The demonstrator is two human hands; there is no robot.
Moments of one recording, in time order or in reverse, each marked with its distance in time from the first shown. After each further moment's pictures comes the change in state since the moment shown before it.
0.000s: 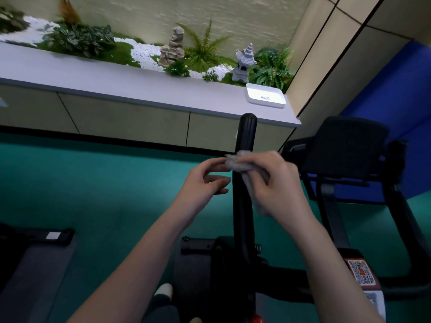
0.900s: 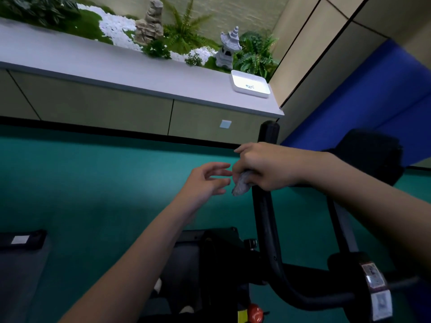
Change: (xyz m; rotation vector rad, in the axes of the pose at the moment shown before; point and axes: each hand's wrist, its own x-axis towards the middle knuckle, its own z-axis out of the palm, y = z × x) left_hand 0.037 0.000 -0.046 -0.032 -0.109 -0.199; right_hand 0.104 -0.011 0.024 -0.572 -1.150 -0.207
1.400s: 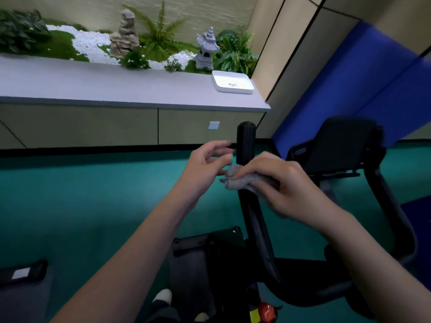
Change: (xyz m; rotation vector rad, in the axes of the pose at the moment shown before) left_hand 0.020 0.040 0.025 0.170 -0.046 0.193; right_hand -0.058 -0.015 0.056 0.556 0.842 0.095
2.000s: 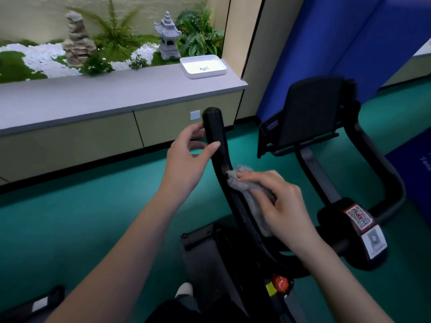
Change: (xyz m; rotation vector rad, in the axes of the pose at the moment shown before) left_hand 0.009 0.002 0.018 0.321 0.048 0.186; right_hand -0.066 -0.004 0.051 0.177 0.453 0.463
